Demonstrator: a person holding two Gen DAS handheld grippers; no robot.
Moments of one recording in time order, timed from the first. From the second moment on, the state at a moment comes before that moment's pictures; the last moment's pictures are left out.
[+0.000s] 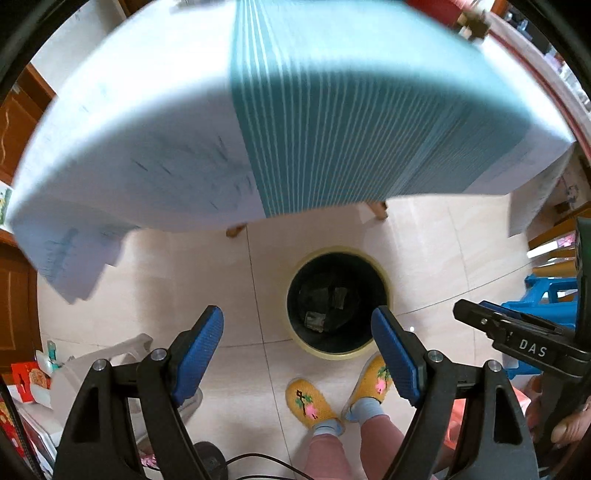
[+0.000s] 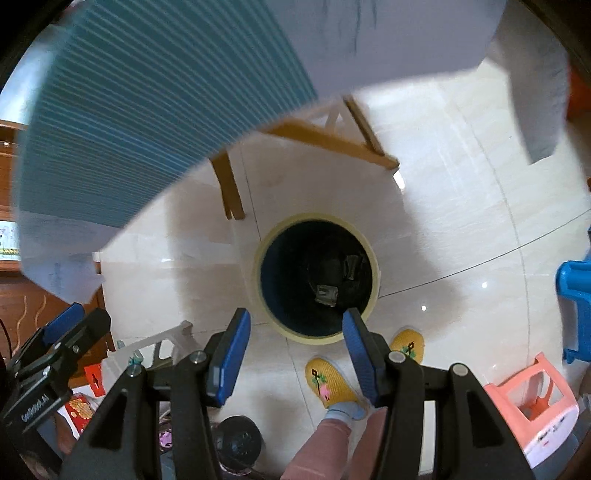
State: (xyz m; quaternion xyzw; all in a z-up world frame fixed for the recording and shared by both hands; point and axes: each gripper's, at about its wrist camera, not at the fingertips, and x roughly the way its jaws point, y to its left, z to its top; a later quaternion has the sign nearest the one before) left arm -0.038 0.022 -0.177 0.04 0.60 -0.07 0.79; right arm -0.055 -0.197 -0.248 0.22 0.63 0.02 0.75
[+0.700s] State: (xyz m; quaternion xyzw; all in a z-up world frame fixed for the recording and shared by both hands) left arm -0.030 0.050 0.034 0.00 0.48 -0.13 0.87; right arm -0.066 -0.176 0.011 0.13 0.46 0.05 0.88
